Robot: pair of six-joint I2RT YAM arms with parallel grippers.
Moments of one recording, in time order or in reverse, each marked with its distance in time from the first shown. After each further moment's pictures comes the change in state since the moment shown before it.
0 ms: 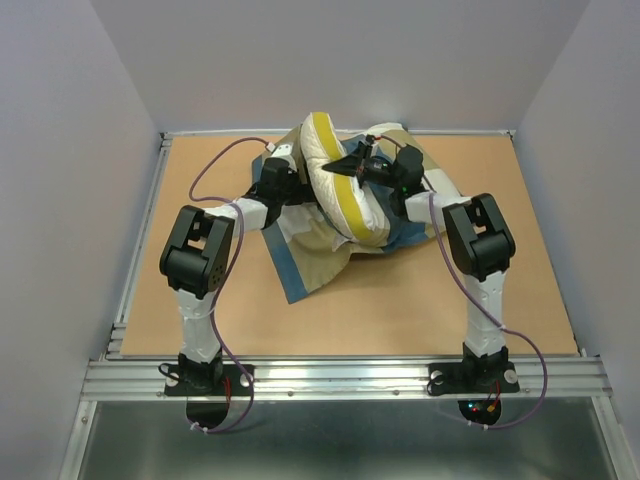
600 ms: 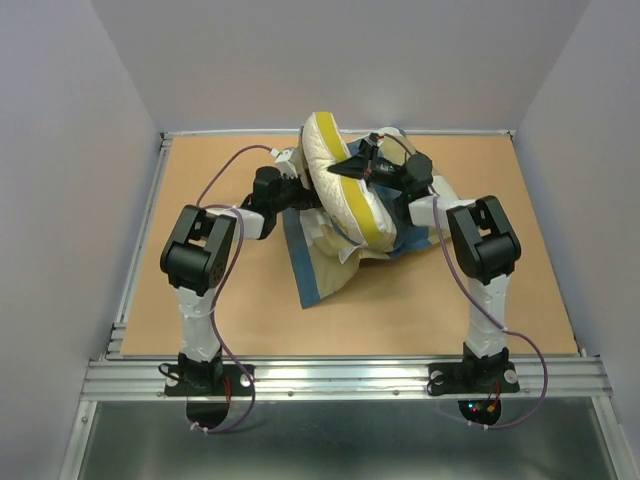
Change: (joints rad) left arm 0.015 0.041 -0.087 0.374 0.388 -0.156; right arm -0.007 -0.054 -0.087 0.224 0.022 0.114
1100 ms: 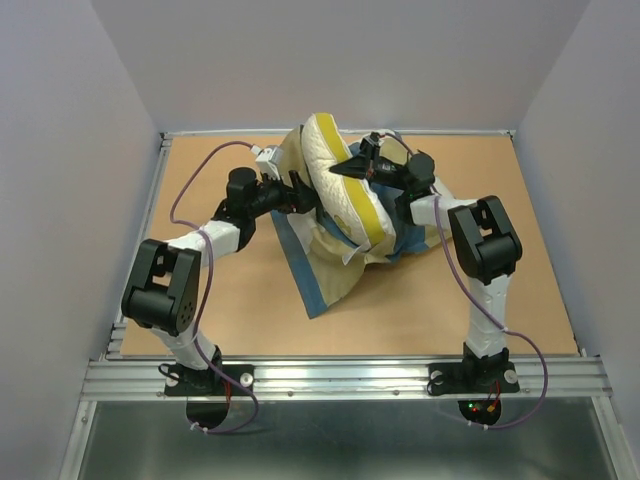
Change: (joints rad) left arm 0.064 -0.371 -0.226 -0.103 0.128 0.072; right arm -0.010 -0.003 0.000 0.010 -0.036 0.014
